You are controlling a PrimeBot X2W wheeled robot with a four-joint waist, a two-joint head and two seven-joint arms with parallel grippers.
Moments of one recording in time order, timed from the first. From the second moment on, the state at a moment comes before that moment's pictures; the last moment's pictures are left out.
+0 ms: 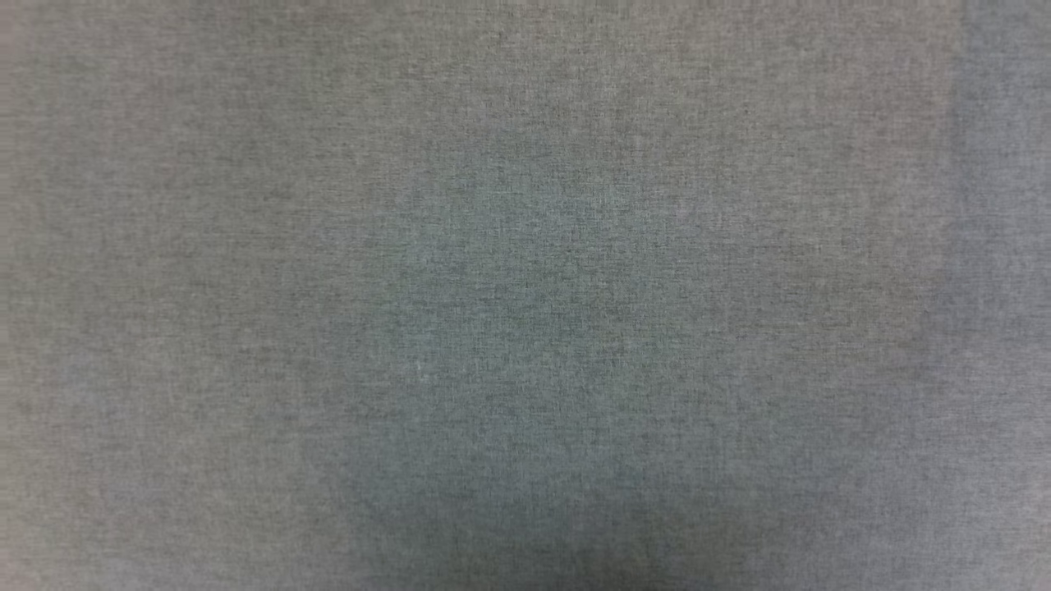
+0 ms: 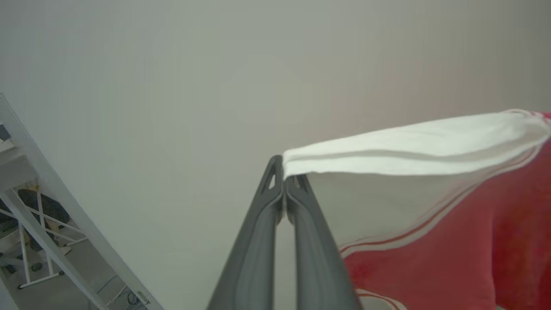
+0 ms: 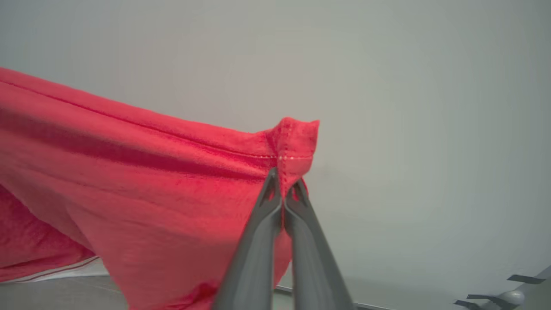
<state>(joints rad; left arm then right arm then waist) -1.75 0.51 -0.53 0.77 -0.43 -0.13 -0.20 -1.50 -0.38 0.13 0.66 0.32 0.14 0.06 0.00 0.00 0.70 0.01</state>
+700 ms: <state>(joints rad) -0.81 0.39 -0.56 0.63 -0.58 -0.08 -0.25 -0.84 -0.39 0.34 0.70 0.61 0.14 -0.01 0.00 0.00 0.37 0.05</state>
